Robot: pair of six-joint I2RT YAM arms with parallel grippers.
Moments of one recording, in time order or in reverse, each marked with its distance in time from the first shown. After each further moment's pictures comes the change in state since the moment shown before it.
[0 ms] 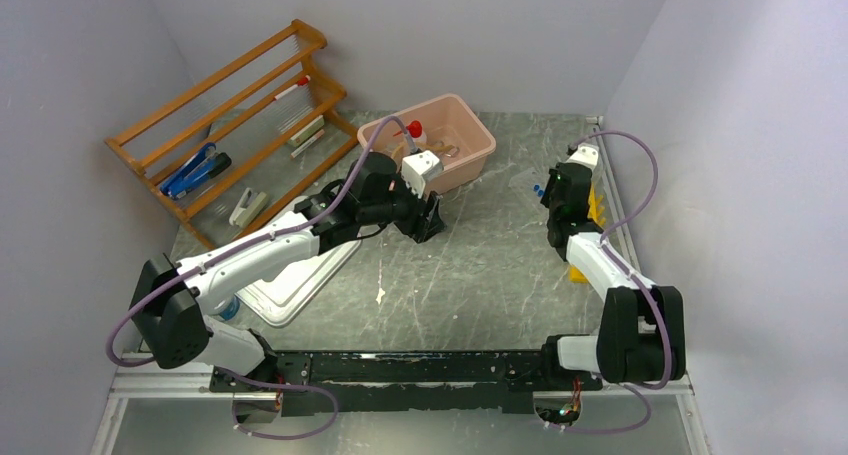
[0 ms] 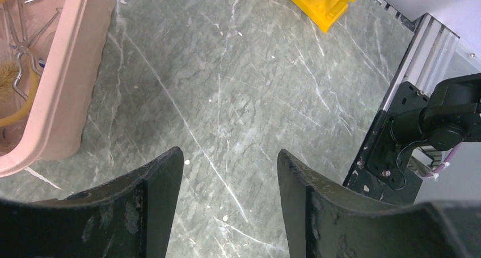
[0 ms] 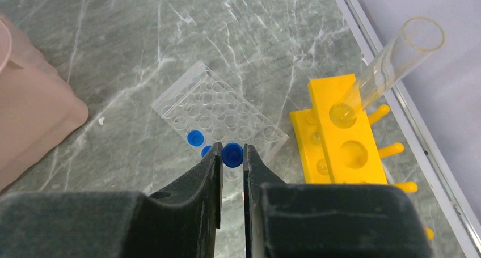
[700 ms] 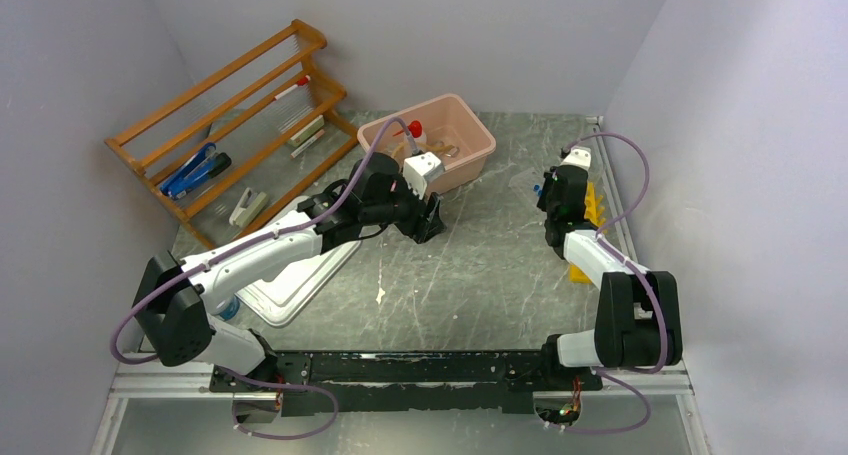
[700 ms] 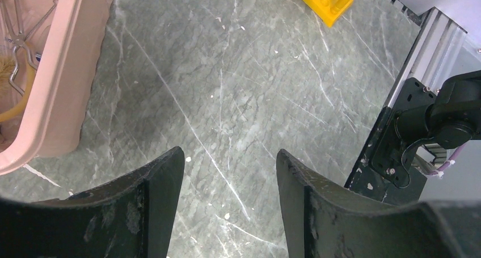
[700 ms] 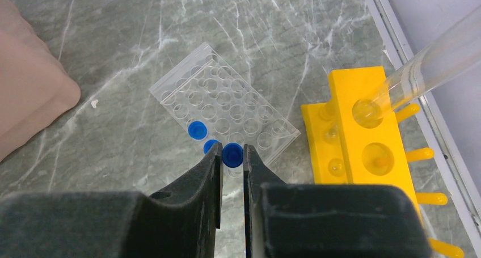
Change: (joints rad) left arm 0.002 0.017 0.000 -0.005 0.000 0.005; right arm -0.012 0.074 -0.018 0.060 -0.063 -0.027
